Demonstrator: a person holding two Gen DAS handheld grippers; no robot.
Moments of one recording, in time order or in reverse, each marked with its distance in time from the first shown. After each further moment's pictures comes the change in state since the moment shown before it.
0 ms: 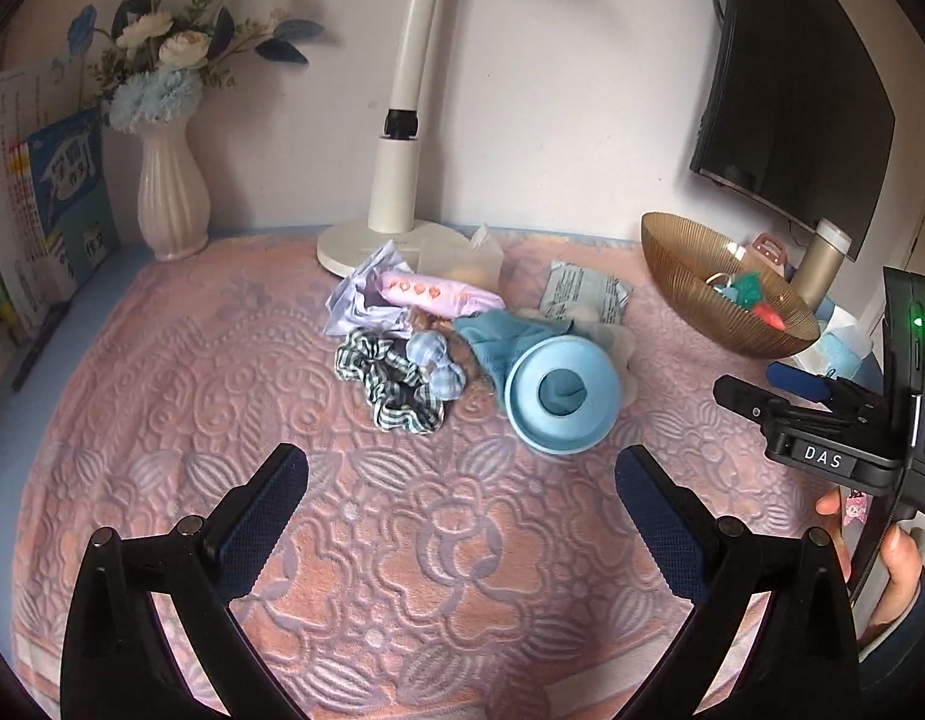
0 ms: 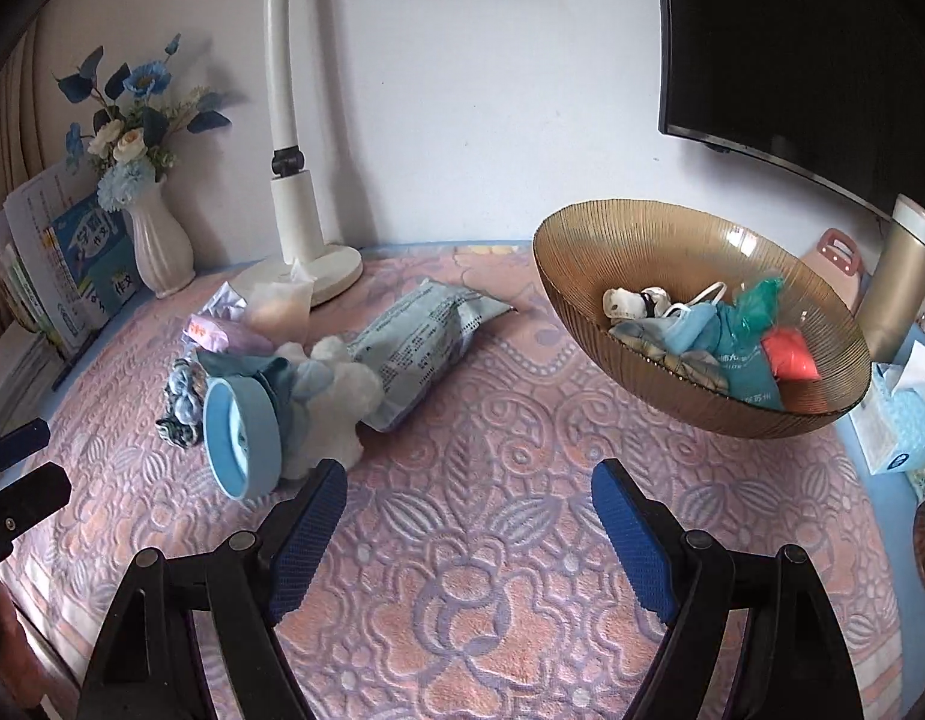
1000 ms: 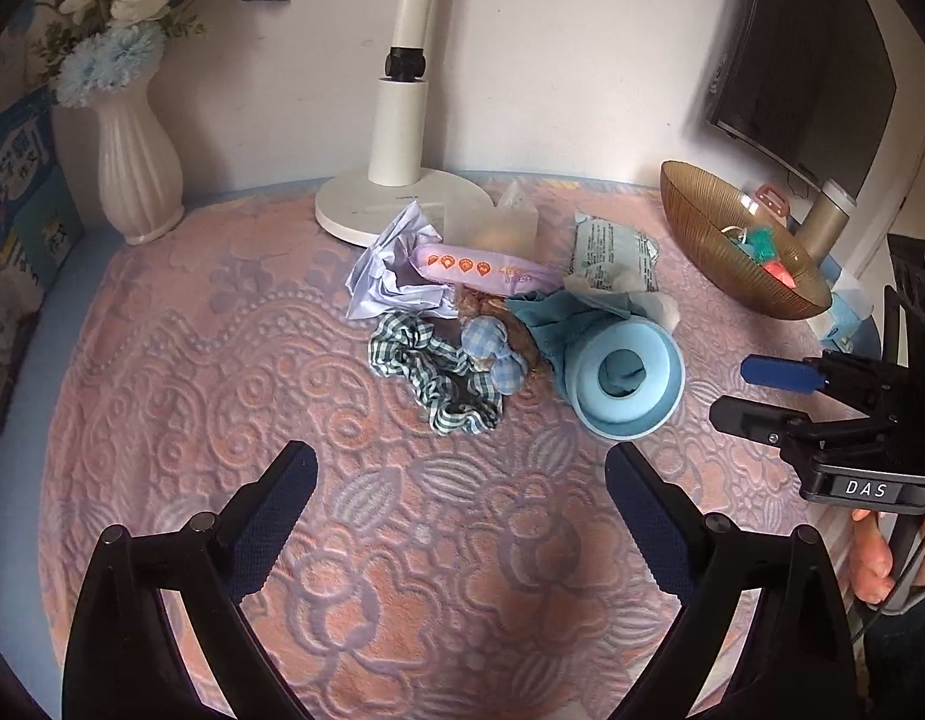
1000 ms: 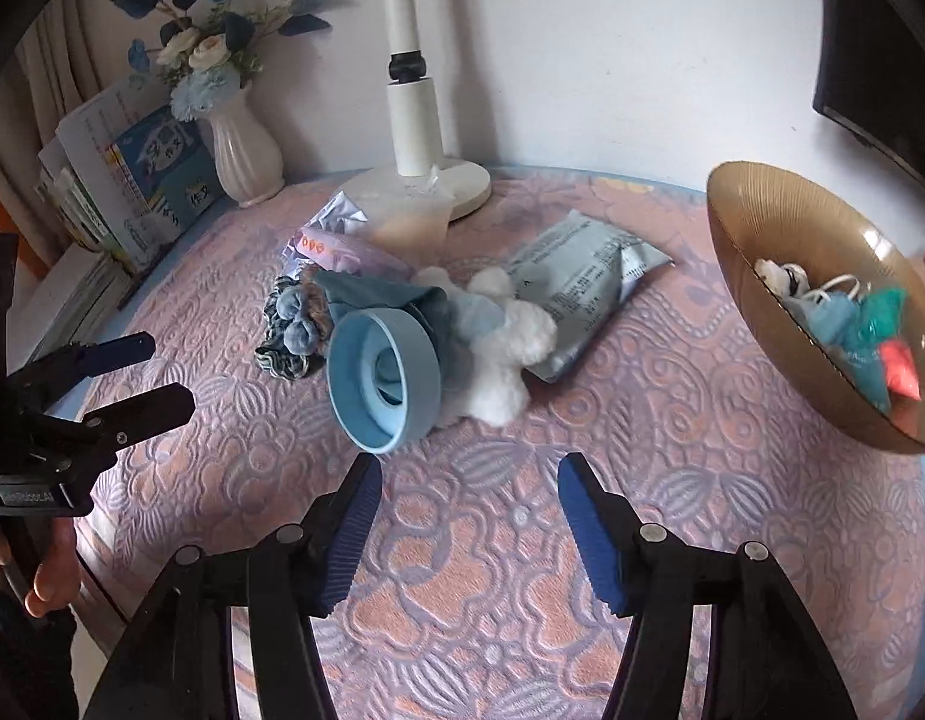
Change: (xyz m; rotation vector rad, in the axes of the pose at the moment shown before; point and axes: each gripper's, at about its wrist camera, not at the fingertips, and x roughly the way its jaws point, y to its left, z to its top) left arm 0.029 0.043 0.033 0.063 0.195 -0.073; right arm 0.018 0.063 0.020 -0.109 0.229 0.188
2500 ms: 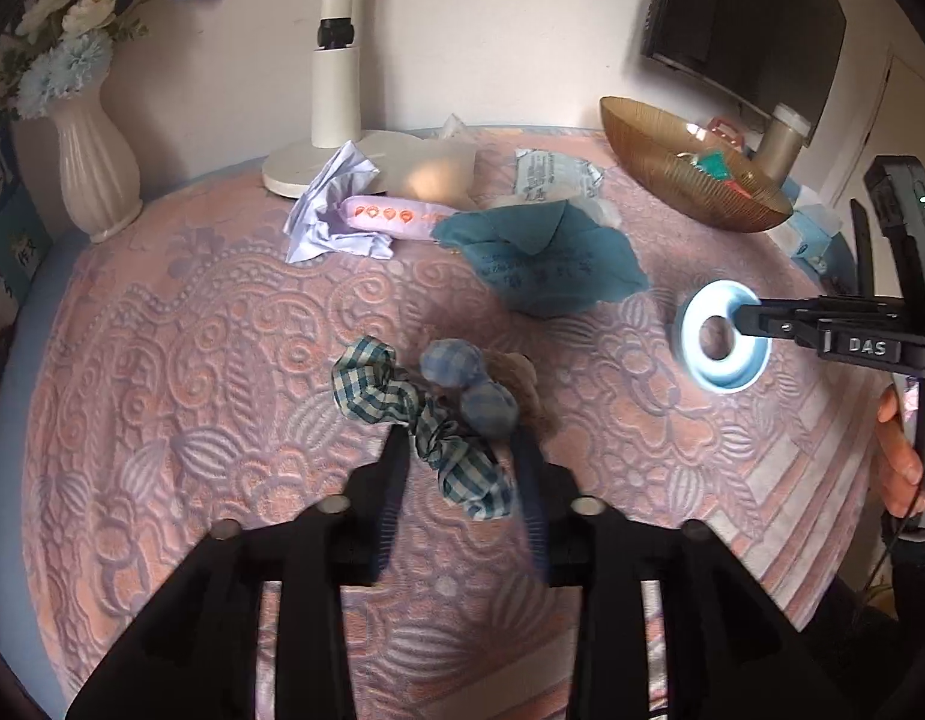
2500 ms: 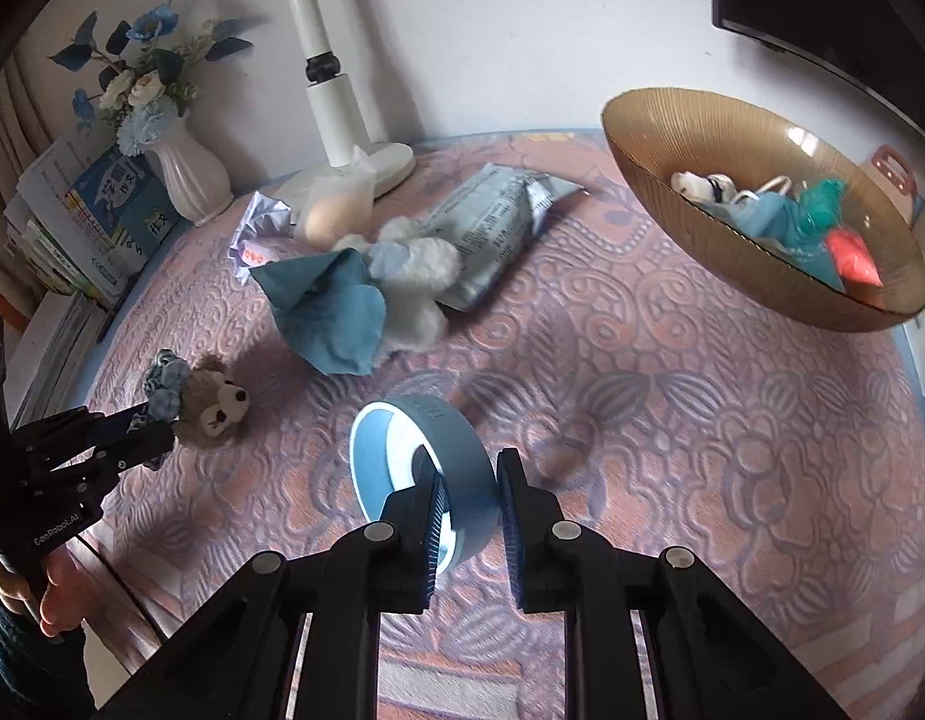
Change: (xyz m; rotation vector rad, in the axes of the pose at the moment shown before) left arm -0.002 -0.025 -0.043 0.115 0.046 0.000; right arm -0.019 -0.040 -0.040 0.183 0.030 -0.025
